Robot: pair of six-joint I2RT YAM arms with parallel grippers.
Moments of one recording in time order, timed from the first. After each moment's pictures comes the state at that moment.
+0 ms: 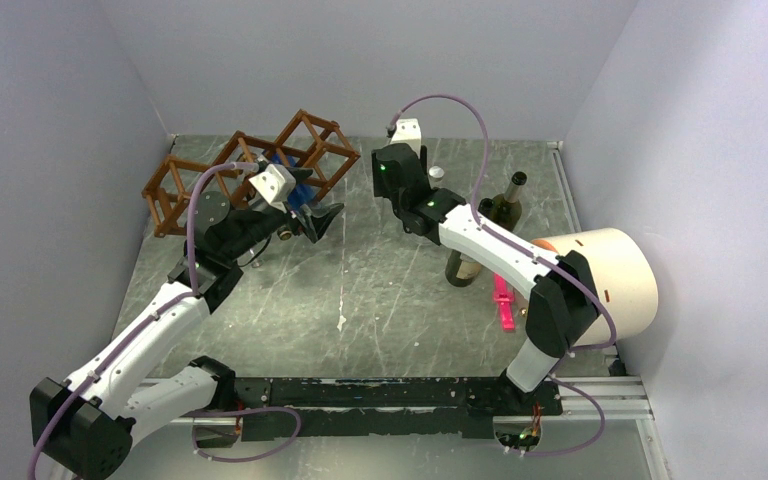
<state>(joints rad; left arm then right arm) -0.47 0.97 0.80 0.31 0.40 0.04 0.72 1.67 1.39 -0.16 0.59 0.21</state>
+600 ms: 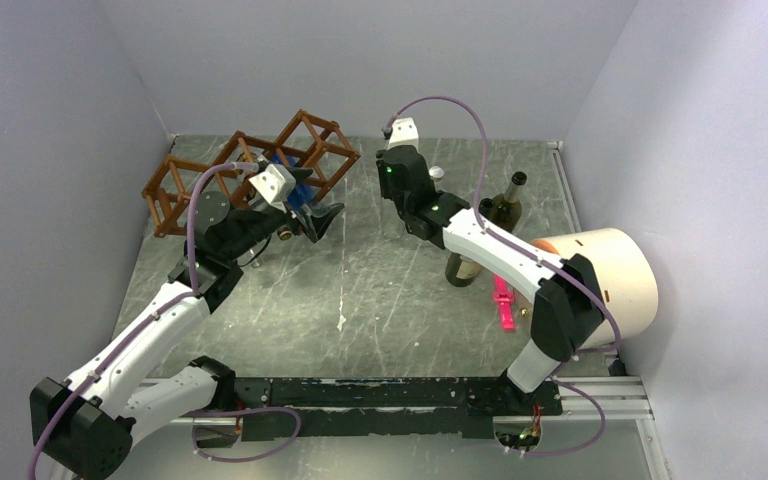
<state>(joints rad) -0.47 0.97 0.80 0.31 0.40 0.04 0.72 1.65 1.36 -0.07 0.53 0.11</state>
